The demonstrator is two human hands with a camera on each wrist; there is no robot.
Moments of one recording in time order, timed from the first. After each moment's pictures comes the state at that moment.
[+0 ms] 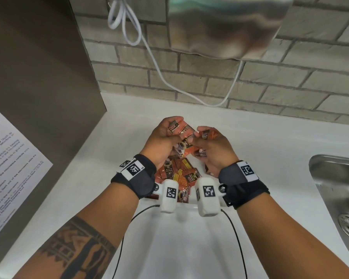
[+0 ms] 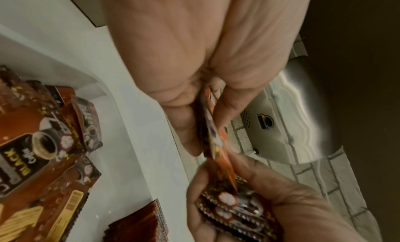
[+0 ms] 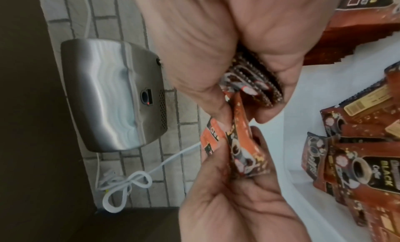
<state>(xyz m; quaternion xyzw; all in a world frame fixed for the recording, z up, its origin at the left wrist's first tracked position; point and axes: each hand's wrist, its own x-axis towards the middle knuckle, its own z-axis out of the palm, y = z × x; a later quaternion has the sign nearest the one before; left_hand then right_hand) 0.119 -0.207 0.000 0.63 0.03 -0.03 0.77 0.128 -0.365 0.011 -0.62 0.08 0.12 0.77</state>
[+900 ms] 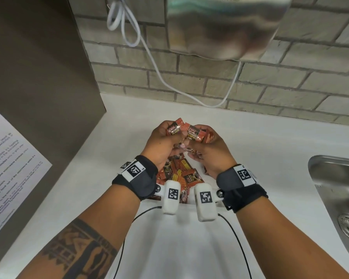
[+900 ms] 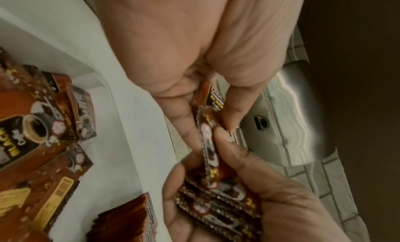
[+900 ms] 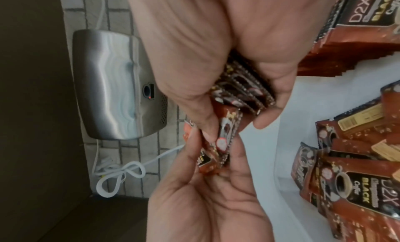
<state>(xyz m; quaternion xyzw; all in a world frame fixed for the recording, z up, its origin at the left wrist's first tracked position) 0.114 -0.213 0.008 0.60 0.07 -0.03 0.80 0.119 -0.365 0.011 -0.66 0.02 0.13 0.74</state>
